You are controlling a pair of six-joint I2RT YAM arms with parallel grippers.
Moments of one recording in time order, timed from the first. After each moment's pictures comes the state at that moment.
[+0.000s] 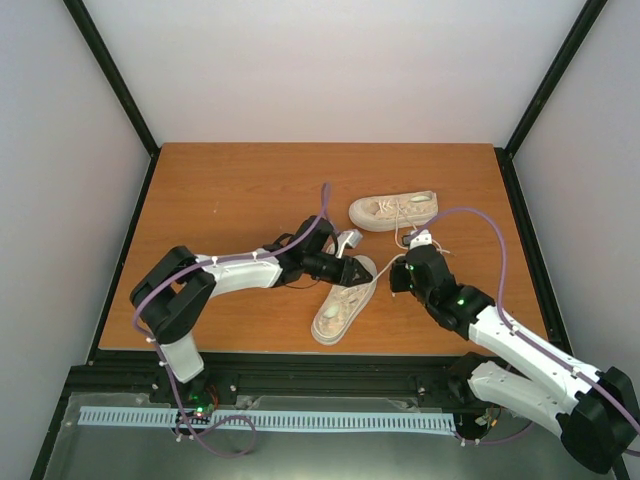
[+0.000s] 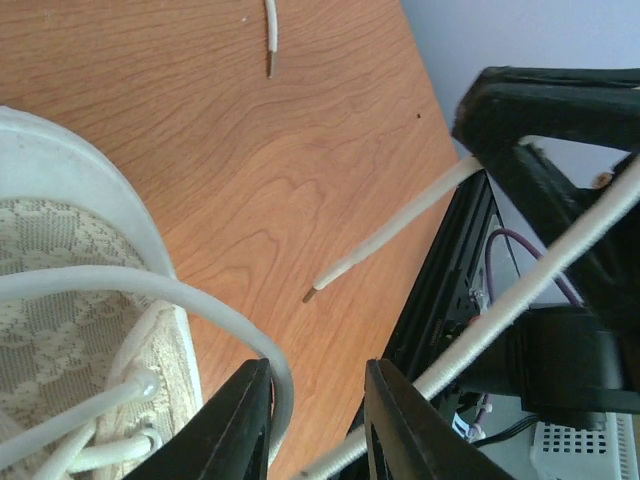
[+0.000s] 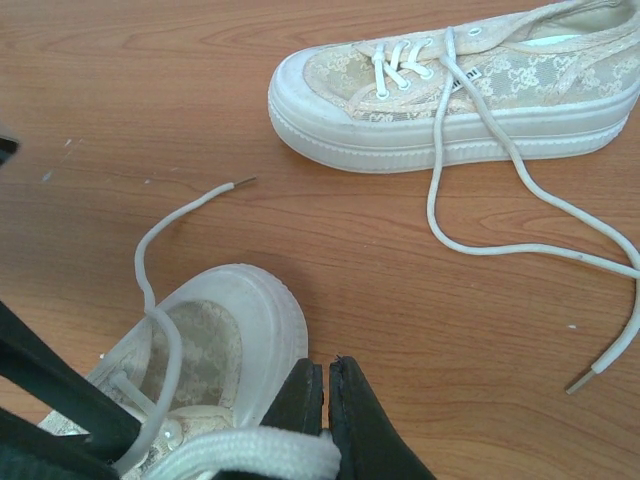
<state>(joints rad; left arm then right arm) -0.82 1.75 0.99 0.09 0.64 -0.66 0.65 0.90 0.55 -0.30 0.28 0.38</state>
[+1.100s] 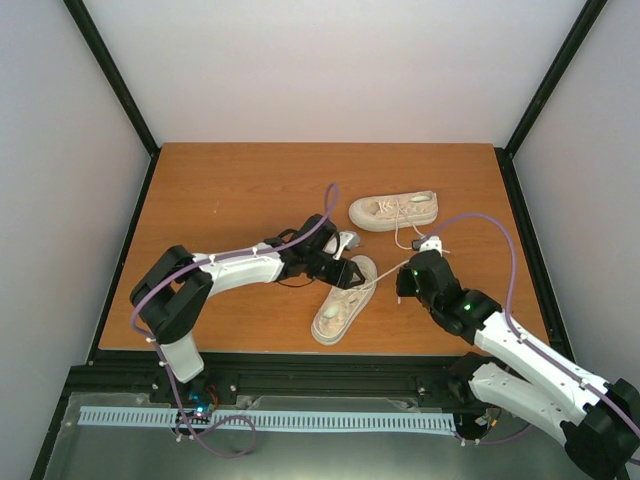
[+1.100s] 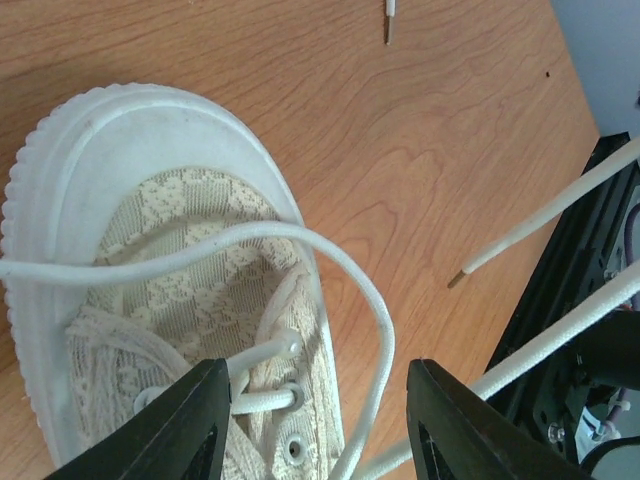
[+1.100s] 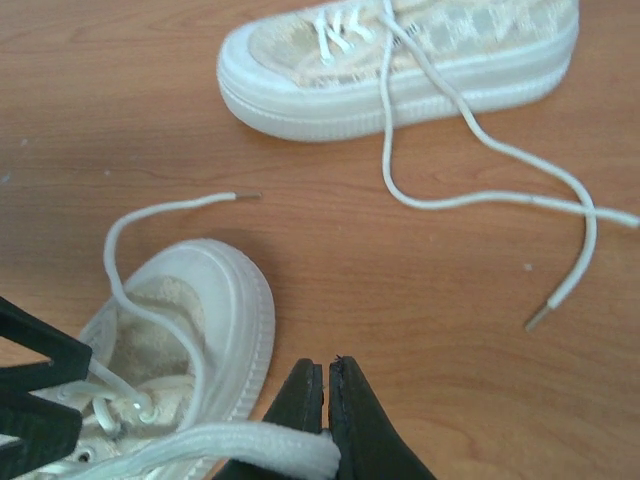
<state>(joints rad) -0.82 1.73 1.04 -0.16 0.47 -0.47 0.65 0.84 0.55 -0.40 0.33 0.46</state>
